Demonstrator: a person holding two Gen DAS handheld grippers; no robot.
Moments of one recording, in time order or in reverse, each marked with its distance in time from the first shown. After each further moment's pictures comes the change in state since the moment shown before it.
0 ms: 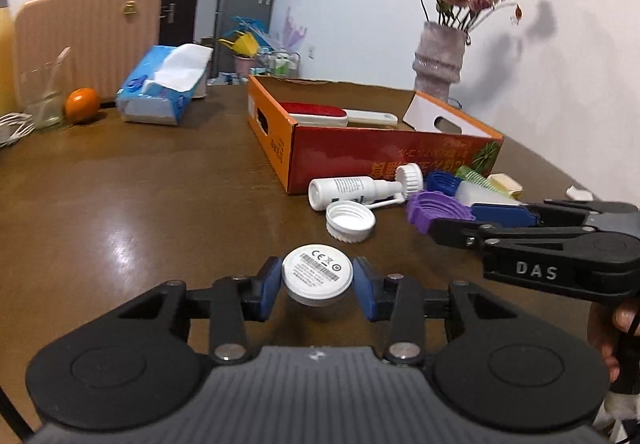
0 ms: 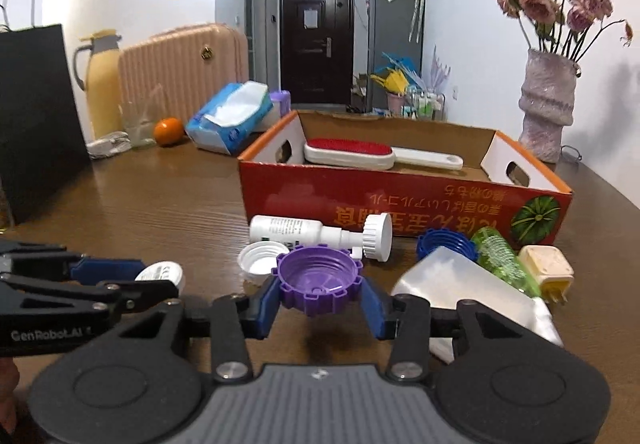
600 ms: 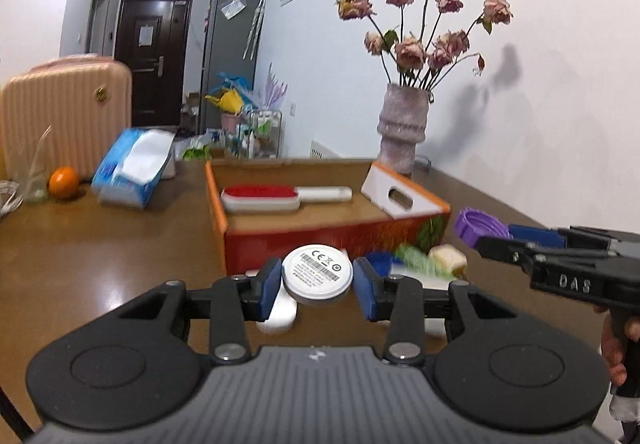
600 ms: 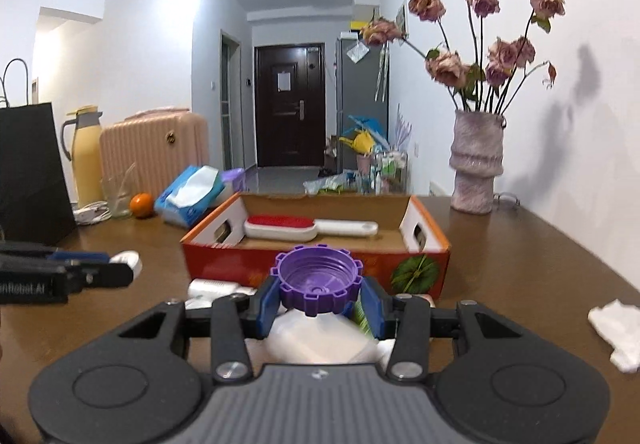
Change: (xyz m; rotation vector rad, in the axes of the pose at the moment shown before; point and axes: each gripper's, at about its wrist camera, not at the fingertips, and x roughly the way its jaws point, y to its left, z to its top) left arm -0.025 -0.068 0.055 0.052 -0.162 -0.026; right arm -0.073 -0.091 0.022 0.022 -0.184 -0.059
